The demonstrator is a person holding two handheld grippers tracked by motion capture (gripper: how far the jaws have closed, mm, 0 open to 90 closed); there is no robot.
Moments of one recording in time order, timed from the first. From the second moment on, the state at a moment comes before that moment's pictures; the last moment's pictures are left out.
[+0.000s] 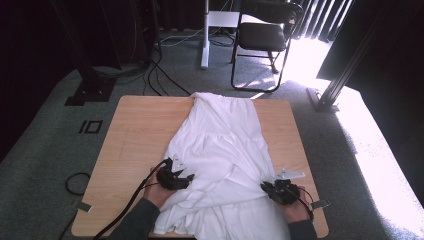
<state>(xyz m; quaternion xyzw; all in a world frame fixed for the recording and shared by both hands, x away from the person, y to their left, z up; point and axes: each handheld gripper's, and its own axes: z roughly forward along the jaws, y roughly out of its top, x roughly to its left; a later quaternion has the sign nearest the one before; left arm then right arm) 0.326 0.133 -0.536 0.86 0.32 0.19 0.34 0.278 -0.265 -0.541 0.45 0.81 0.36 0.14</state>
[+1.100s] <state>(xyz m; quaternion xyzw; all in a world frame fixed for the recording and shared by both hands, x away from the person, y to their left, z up) 0.344 0.120 -0.553 0.86 0.33 0.16 0.36 0.331 -0.219 -0.552 0.44 0.82 0.35 0.15</state>
